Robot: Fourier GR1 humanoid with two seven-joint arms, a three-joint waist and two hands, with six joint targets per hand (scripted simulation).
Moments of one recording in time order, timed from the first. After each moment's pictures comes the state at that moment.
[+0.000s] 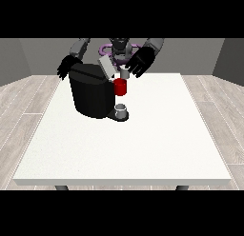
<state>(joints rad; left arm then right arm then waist) -1.14 0.46 0.13 -0.66 -0.62 -0.15 -0.11 -0.32 -0.03 -0.03 -1.34 -0.01 -0.16 -0.07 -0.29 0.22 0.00</state>
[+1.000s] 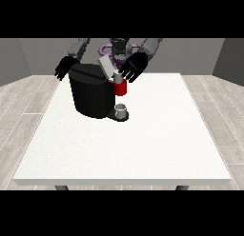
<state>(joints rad) -1.17 0.41 0.12 -0.64 -0.66 -0.13 -0.10 -0.33 -0.04 -0.06 -1.36 -0.03 -0.16 -0.08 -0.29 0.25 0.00</state>
